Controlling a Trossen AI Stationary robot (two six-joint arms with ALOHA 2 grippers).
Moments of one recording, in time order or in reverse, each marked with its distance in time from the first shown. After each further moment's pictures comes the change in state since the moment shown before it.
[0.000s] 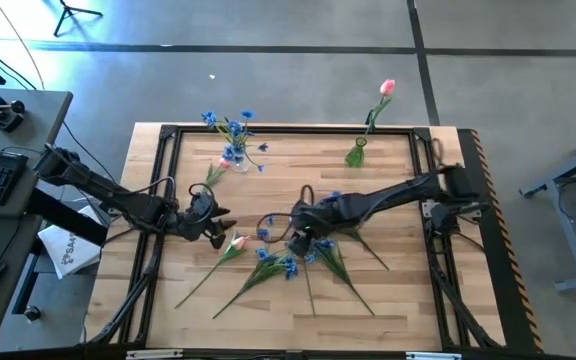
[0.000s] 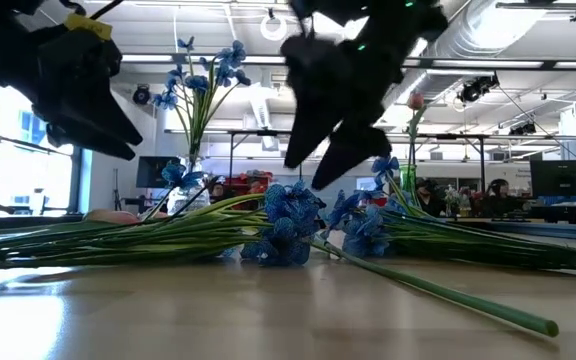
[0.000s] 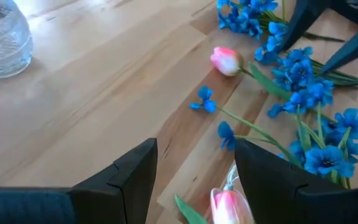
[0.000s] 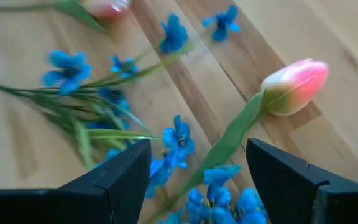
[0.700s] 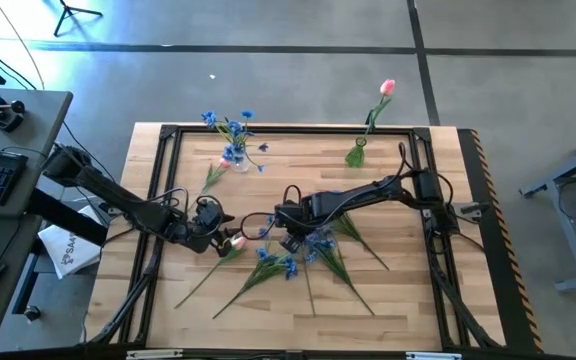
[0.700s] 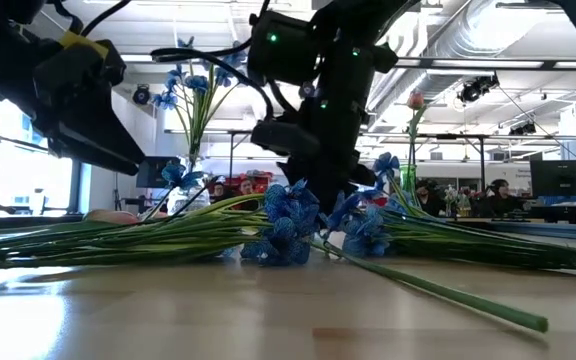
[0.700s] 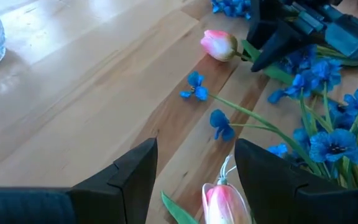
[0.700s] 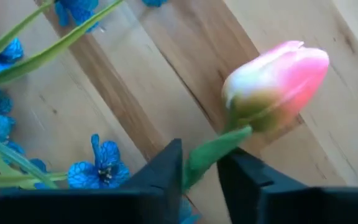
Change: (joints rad) left arm -0.059 0.175 0.000 0.115 -0.044 -0.015; right arm -0.066 0.237 0.211 -0.226 -0.004 -0.052
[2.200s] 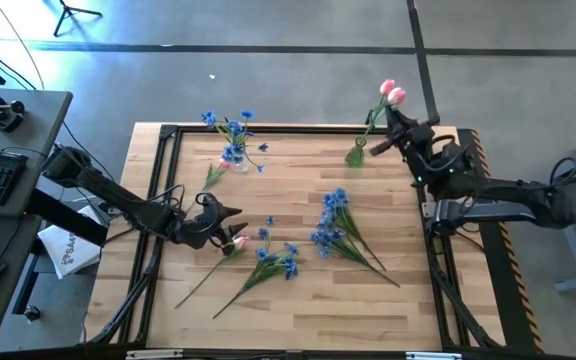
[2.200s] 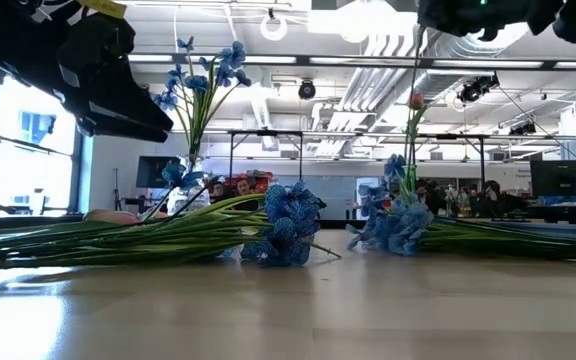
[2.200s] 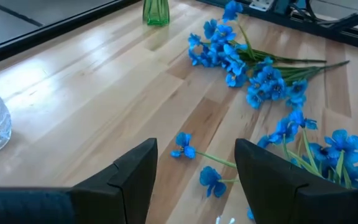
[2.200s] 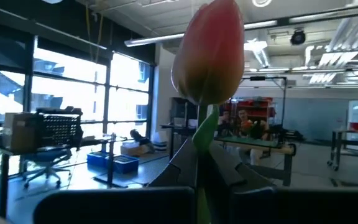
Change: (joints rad) left arm 0.018 0.003 0.000 0.219 -0.102 0.263; right arm -0.386 -1.265 -0.983 1.491 0.585 -1.026
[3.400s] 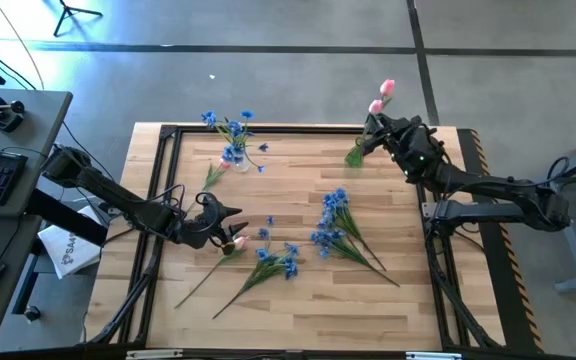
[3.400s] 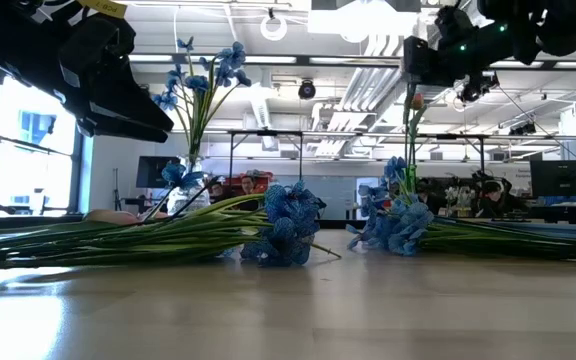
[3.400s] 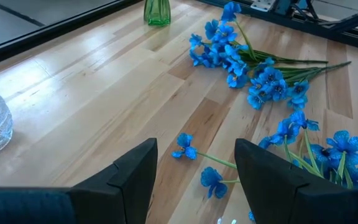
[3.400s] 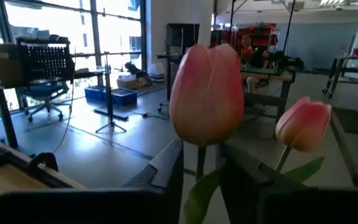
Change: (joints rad) left arm 0.001 0.000 0.000 -0.001 0.001 0.000; right arm -0.140 0.098 0.004 -0.352 -0.057 0.314
